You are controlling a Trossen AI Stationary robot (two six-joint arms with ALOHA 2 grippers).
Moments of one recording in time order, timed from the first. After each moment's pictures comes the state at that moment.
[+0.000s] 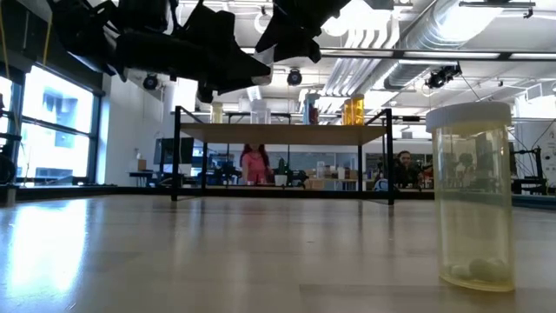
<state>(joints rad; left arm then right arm) 0.20 1.47 0.52 0.92 -0.28 -0.09 -0.16 1.72 1.58 -0.51 -0.01 0.18</state>
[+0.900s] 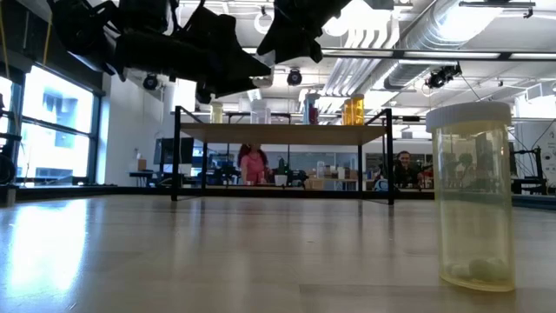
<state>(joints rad) 0.20 1.46 0.52 0.91 -0.31 -0.08 -0.16 1.72 1.58 -0.53 0.02 0.17</state>
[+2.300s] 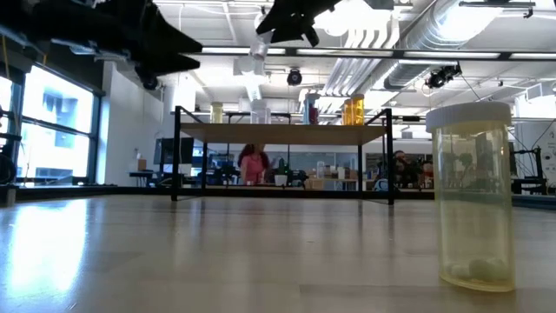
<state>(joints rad) 0.16 0.79 0.34 0.35 -0.29 -0.08 -0.30 1.71 1.70 -0.41 0.01 0.10</state>
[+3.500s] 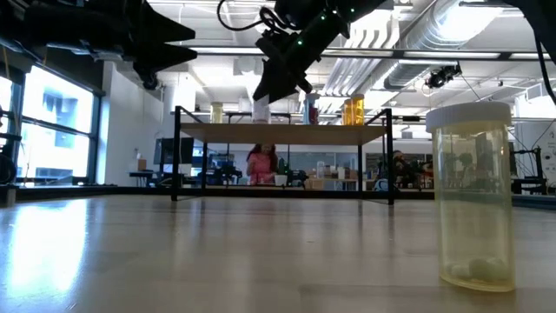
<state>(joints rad) 0.16 0.73 0.27 0.47 -0.19 -0.08 -0.36 1.91 1.70 -0.50 0.02 0.07</state>
